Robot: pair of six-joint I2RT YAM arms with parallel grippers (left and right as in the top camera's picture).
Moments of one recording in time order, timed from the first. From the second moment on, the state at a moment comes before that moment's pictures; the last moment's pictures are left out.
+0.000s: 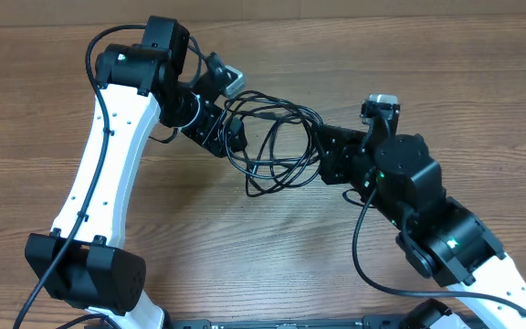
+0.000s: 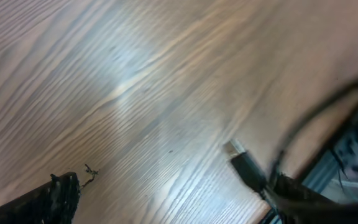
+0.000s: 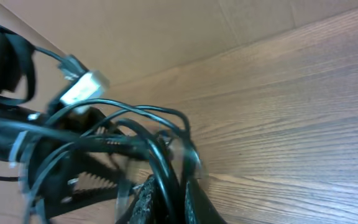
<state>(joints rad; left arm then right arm) -0.20 1.80 1.84 -1.42 0.44 0.39 0.60 1.02 1.02 -0.38 0.03 0.68</state>
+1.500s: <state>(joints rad) -0.20 1.80 1.84 -1.47 0.09 0.16 0.60 0.98 1.03 -0.42 0.16 0.69</state>
